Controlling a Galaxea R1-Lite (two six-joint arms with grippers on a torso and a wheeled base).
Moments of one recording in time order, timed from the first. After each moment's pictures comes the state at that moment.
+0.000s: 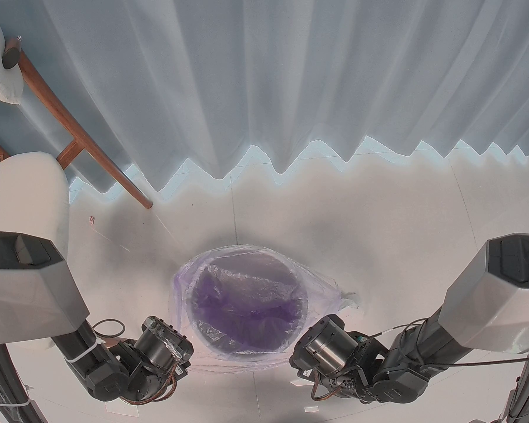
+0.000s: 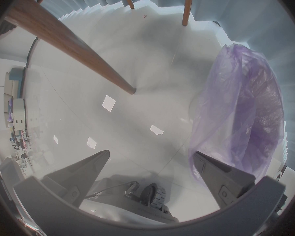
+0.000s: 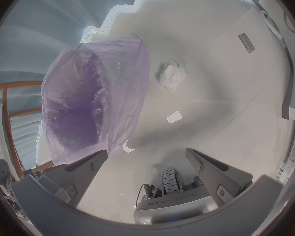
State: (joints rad) left arm -0.60 2.03 -0.39 -0.46 0.33 -1.23; right arm 0.78 2.14 -0.79 -0.25 -0.31 1.23
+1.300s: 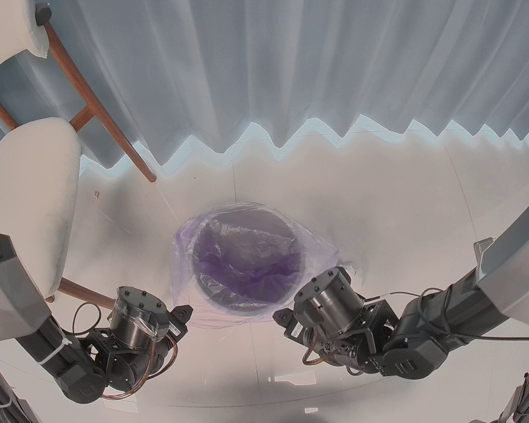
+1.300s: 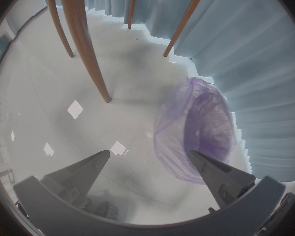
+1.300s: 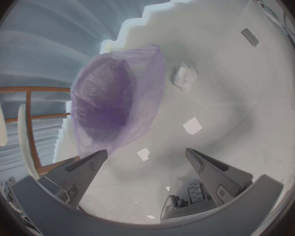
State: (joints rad) left arm -0.59 1.90 -0.33 -0.85 0.40 -1.21; right arm 0.75 2.05 -0.92 -0.26 -0.33 1.18
